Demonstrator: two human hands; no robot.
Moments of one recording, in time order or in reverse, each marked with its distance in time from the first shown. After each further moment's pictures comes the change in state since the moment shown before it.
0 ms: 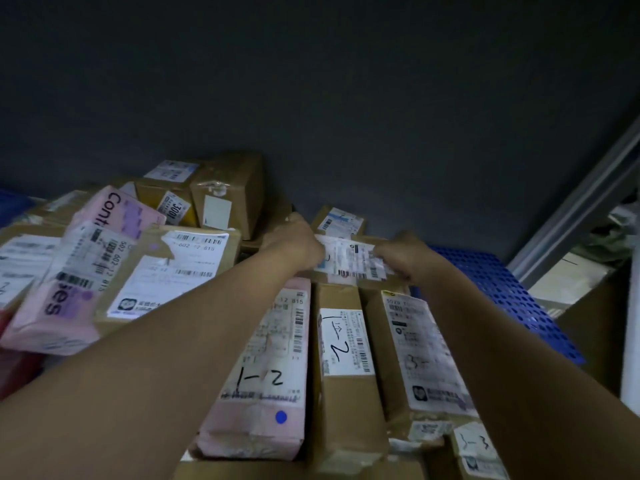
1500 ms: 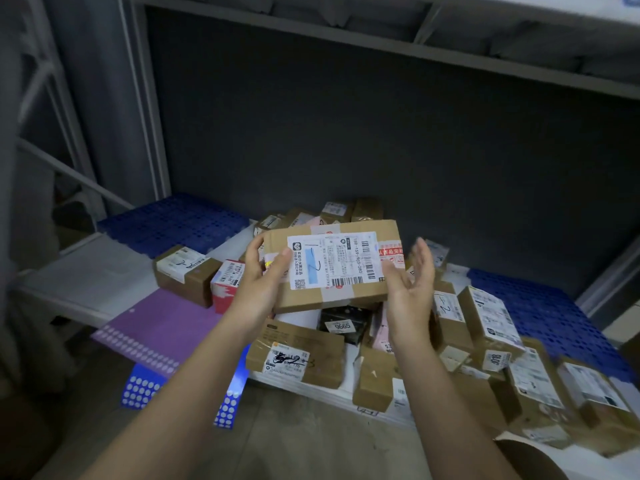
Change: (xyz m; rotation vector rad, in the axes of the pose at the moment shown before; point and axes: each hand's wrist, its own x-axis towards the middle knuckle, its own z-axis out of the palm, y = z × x) left_hand -0.278 -0.213 -0.144 -1.170 0.323 0.114; right_hand -0.323 -0.070 0.133 0.906 0.097 -0.512
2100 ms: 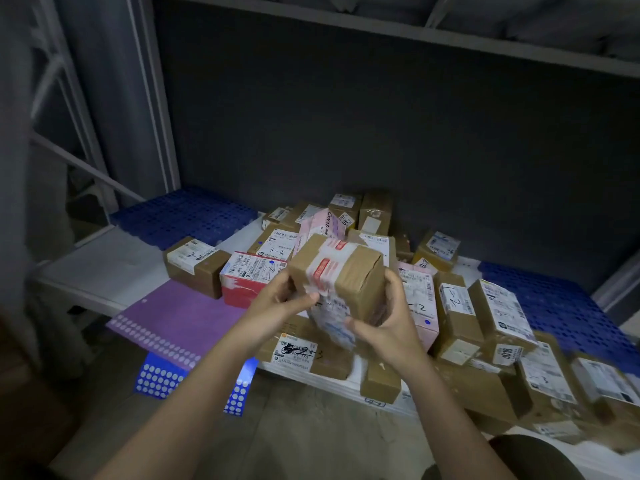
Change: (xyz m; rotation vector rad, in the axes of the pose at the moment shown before) left_hand -0.019 -0.023 -0.011 0.179 -0.277 -0.073; right_hand -0.024 0.039 -0.021 -0.286 -0.504 0.015
